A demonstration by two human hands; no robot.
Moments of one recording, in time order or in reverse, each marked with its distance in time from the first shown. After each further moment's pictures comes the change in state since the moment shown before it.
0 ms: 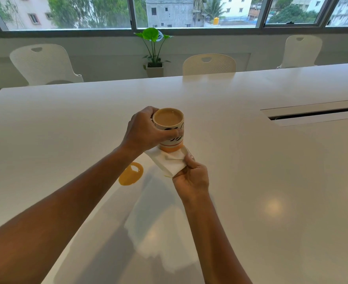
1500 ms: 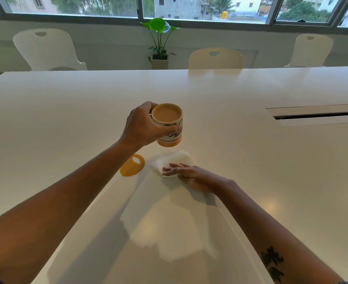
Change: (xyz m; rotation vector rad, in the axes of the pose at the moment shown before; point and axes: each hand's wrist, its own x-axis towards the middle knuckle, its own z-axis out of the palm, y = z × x) left_hand -0.009 -0.017 -0.004 -0.034 0.026 -0.038; right_hand 0.048 -0.067 -0.052 -2.159 -0.884 0.035
